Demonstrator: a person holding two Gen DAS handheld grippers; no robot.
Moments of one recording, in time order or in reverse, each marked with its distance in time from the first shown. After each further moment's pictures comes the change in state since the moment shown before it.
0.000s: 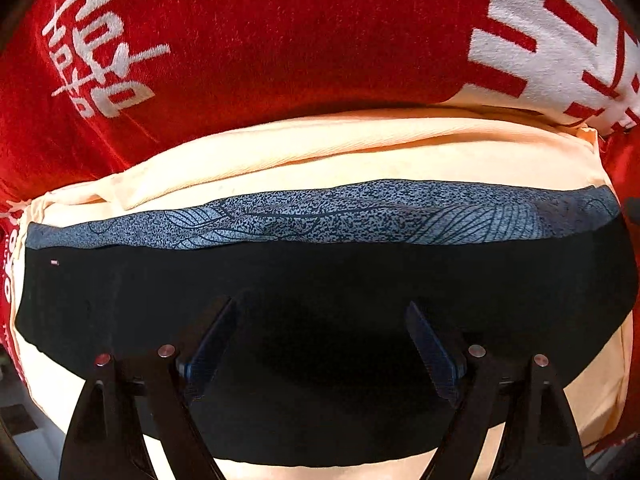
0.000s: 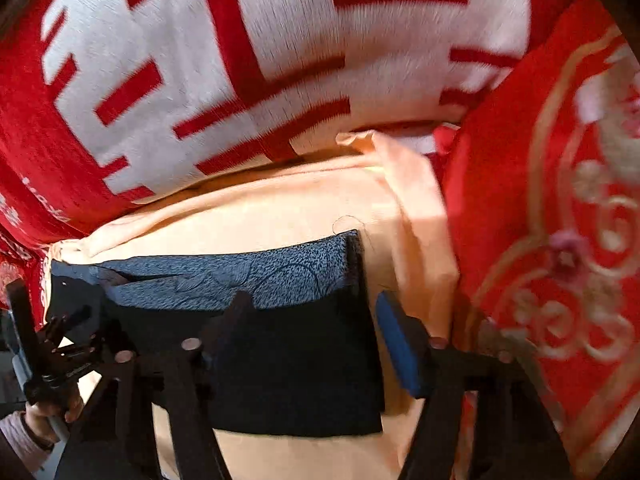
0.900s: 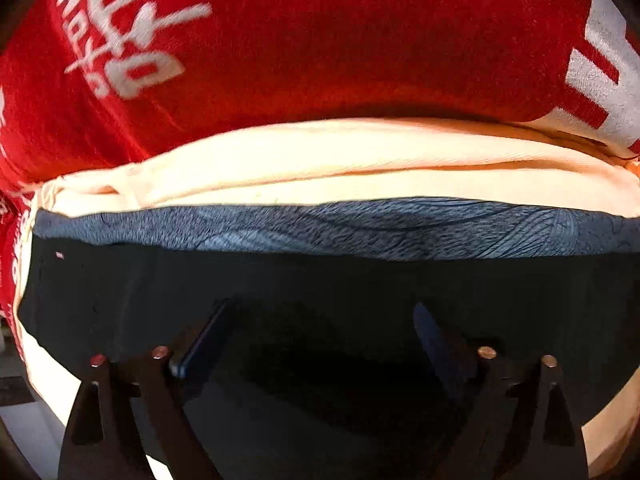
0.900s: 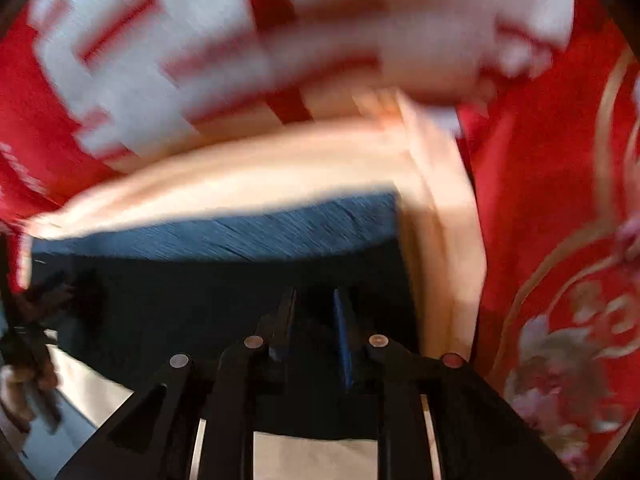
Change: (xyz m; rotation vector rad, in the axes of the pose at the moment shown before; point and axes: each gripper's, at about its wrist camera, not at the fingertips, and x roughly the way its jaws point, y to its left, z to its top) left arm 0.031 0.041 0.013 -0.085 -0.004 0.071; right arm 0.035 0.013 -0.026 -0.042 0.087 -0.112
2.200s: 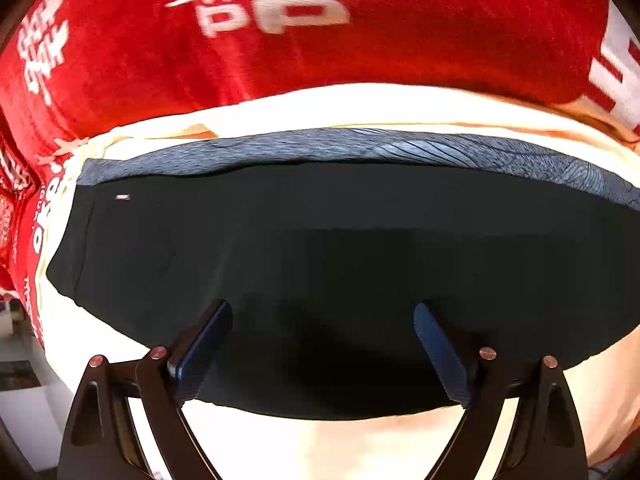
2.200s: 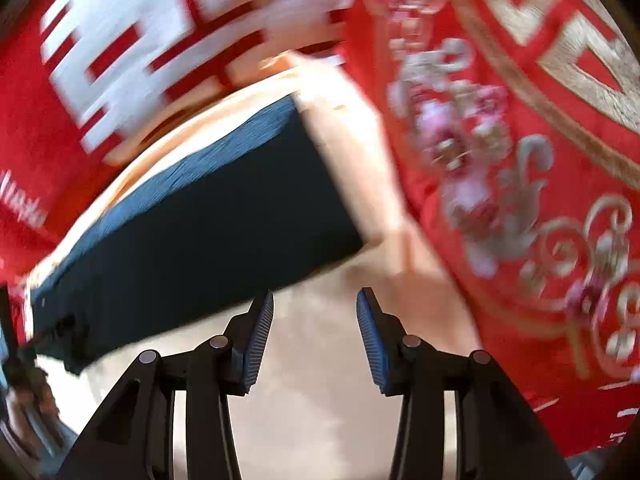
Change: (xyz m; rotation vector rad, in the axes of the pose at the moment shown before) left arm -0.026 0.091 -0.051 -0.029 0.015 0.060; right arm -0.055 -0.048 -0.124 0.256 -0.138 -0.008
